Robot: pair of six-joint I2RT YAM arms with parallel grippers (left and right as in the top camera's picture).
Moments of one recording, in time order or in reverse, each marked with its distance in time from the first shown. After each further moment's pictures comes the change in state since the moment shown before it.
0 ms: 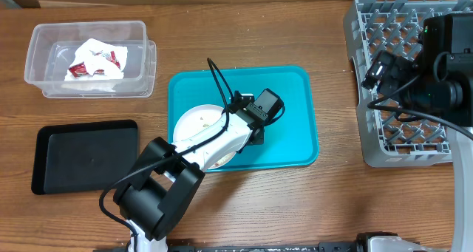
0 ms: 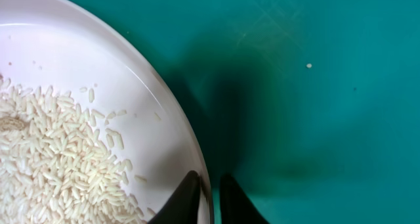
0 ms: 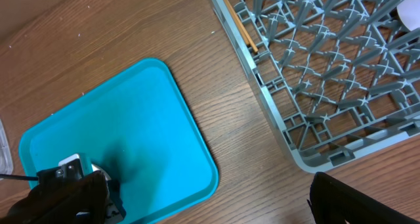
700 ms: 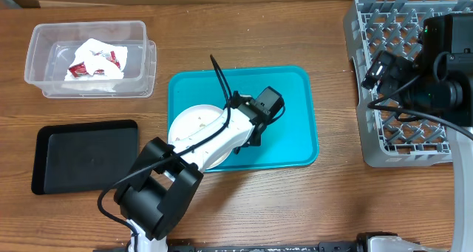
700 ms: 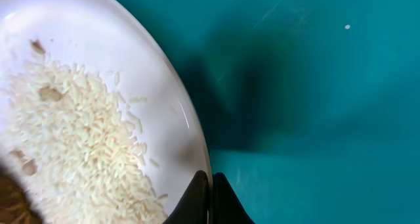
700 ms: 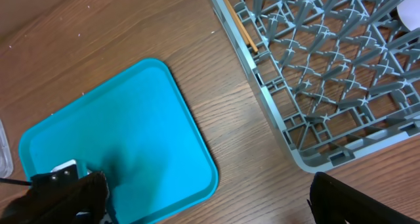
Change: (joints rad) left arm 0.000 0.004 0.096 -0.225 -0.016 0.015; right arm 0.000 0.000 0.000 0.000 0.000 0.000
